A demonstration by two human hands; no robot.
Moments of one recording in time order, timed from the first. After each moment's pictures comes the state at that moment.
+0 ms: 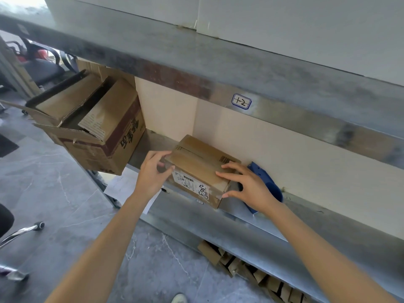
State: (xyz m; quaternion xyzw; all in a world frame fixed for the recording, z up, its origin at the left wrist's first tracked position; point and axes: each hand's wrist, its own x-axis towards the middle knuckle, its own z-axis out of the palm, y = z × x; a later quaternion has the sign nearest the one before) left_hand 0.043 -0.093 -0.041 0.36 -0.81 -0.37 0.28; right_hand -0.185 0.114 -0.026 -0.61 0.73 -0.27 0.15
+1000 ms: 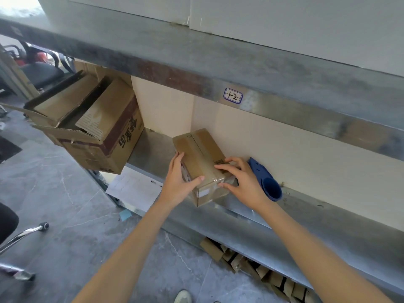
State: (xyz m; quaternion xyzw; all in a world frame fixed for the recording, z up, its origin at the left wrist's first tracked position) left_hand 0.006 -0.030 -0.044 0.37 -0.77 -0.48 0.21; right_hand -0.170 0.113 -0.032 -0.56 0.75 -0.34 0.13
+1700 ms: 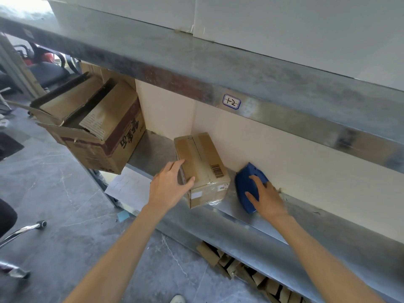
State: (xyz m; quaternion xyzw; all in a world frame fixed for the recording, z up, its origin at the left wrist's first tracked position) left_hand 0.020 -0.026 -0.026 0.40 -0.86 -0.23 0.20; right_hand -0.217 0.163 -0.068 -0.40 0.90 -0.10 0.13
